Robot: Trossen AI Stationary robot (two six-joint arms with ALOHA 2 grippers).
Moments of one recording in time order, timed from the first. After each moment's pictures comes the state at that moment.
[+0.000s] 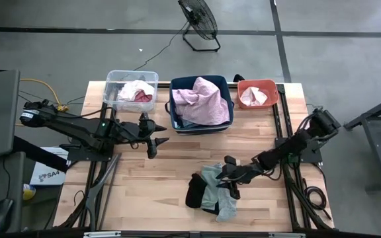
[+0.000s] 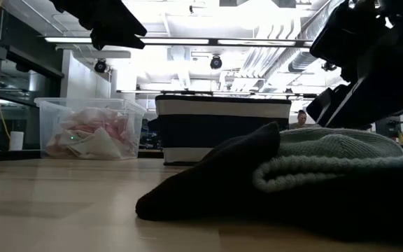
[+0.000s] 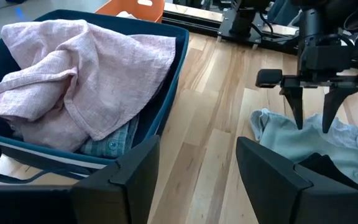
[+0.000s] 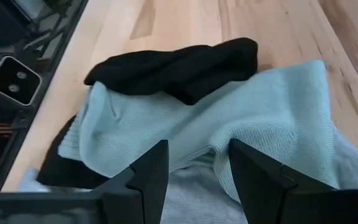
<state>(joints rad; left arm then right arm) -0.19 0.98 0.74 -0.18 -0.43 -0.30 0.51 1.61 0.54 0.47 0.19 0.52</state>
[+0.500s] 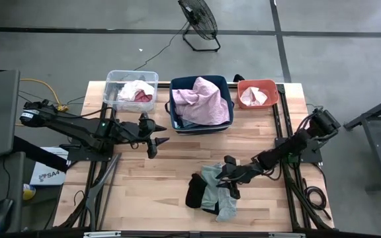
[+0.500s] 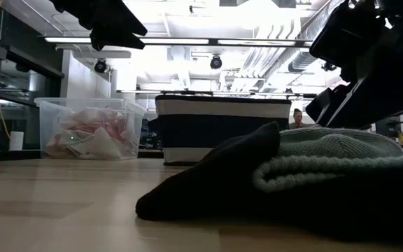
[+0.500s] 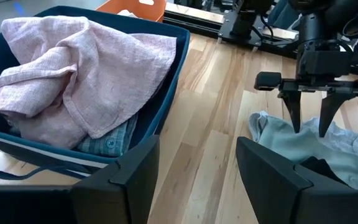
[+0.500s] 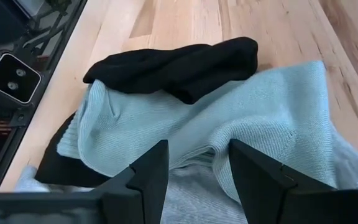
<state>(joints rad) -0.19 0.98 0.74 -0.18 -0.43 -0.33 0.50 1.61 0.54 0.46 0.18 0.51</state>
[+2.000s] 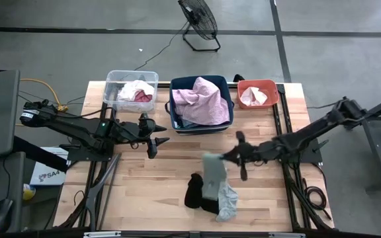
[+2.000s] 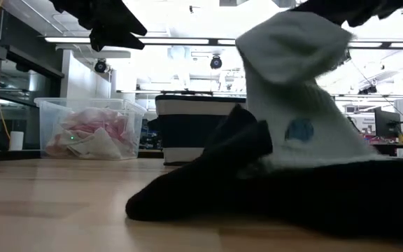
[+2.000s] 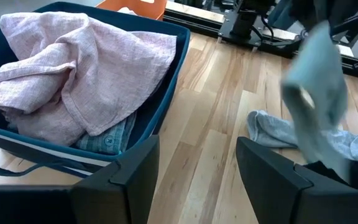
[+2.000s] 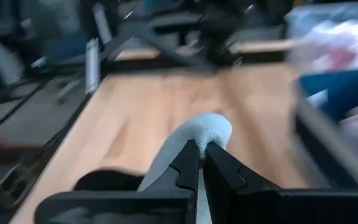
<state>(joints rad) -0.19 0.98 0.74 -0.18 -0.42 -0.35 0.42 1.10 0.54 0.29 0.35 0.21</state>
